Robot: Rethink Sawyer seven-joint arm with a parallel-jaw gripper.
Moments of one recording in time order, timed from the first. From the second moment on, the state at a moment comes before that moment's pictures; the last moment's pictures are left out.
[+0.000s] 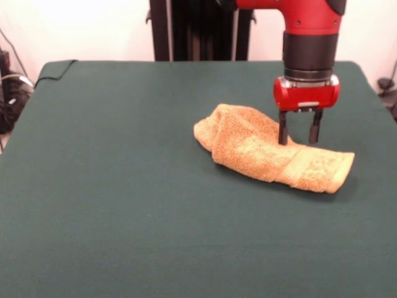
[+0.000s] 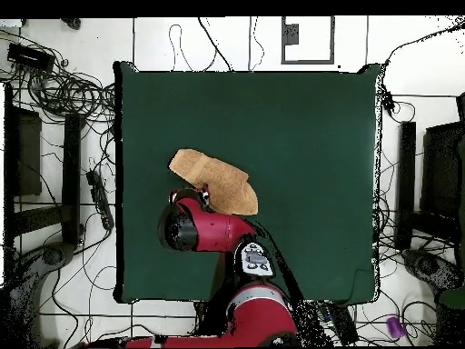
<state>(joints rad) 0.00 -0.47 0.04 1.84 0.08 -0.10 1.57</state>
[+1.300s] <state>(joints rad) -0.04 -0.48 0.06 1.84 0.04 -0.17 1.57</state>
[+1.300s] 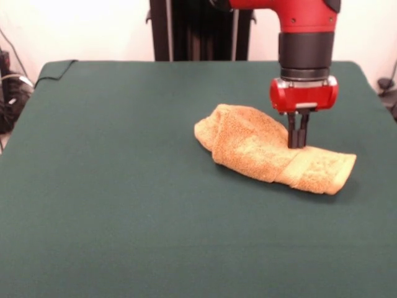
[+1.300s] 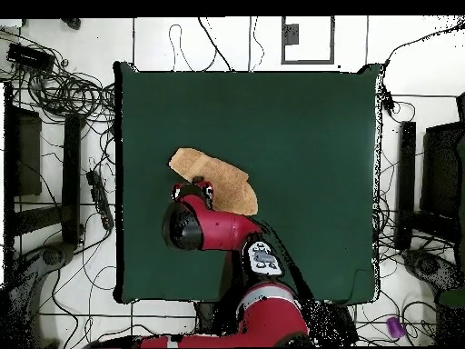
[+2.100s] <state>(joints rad) -0.05 -0.54 0.06 1.87 0.04 -0.17 1.57</state>
